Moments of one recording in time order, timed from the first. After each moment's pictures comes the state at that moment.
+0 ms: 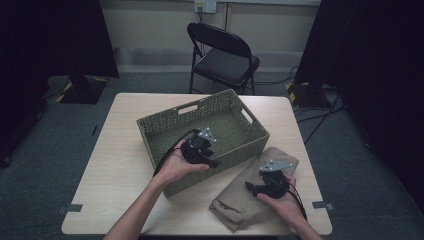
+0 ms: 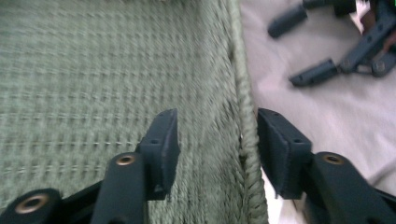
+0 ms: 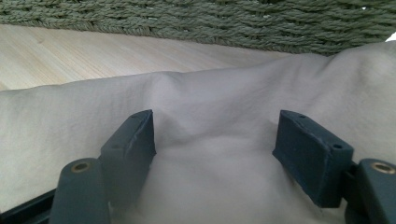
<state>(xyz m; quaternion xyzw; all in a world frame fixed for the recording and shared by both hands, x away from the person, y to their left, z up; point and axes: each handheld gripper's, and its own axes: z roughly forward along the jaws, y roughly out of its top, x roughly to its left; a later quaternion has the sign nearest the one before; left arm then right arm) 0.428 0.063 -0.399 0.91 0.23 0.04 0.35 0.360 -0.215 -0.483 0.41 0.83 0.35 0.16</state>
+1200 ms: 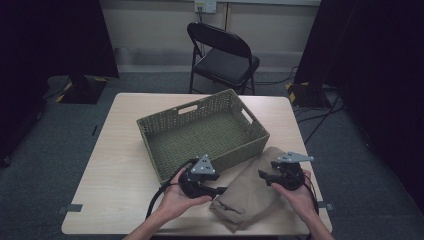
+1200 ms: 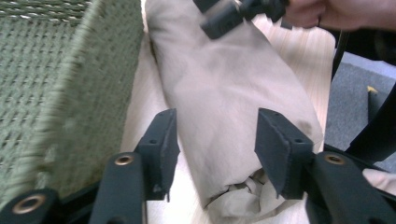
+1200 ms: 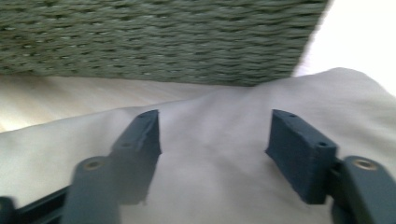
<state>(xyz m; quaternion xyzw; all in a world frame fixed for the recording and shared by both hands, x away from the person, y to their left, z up) 0.336 0.058 -0.417 0.87 0.22 0.04 0.44 0.369 -0.254 -0.453 0.43 0.79 0.39 0.18</state>
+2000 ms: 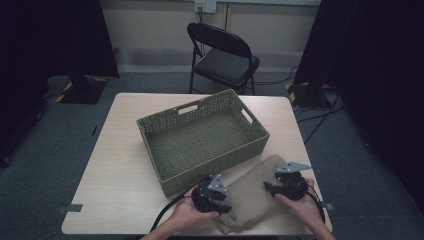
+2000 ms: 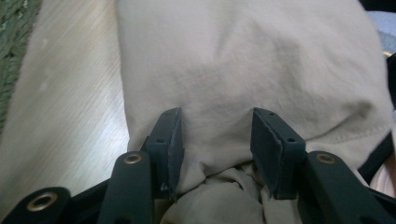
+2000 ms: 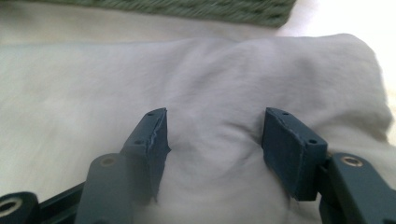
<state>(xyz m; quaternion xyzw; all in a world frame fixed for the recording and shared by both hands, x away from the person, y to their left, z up) 0.334 0.035 -0.487 0.91 0.19 0.00 0.37 0.348 -0.261 -0.471 0.43 0.83 0.32 0.18</state>
